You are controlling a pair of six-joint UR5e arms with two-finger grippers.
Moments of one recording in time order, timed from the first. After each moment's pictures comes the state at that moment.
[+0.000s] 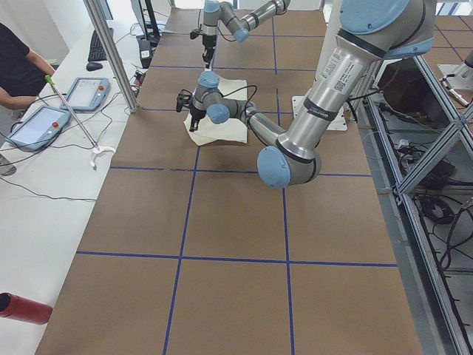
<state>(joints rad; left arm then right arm) -0.76 -2.17 -1.46 -2.00 -1.79 -1.12 0.88 -1.04 1.49 -1.18 2.13 1.28</state>
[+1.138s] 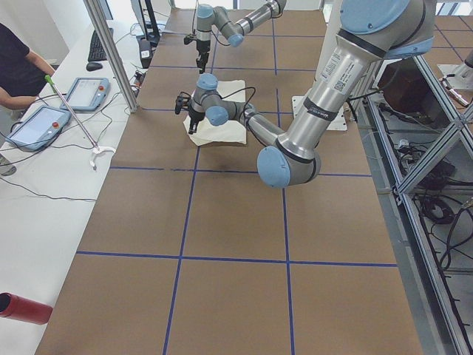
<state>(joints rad) -0.76 -2.17 -1.45 -2.00 -1.79 -1.11 0.87 -0.94 1.38 -1.18 2.13 1.28</state>
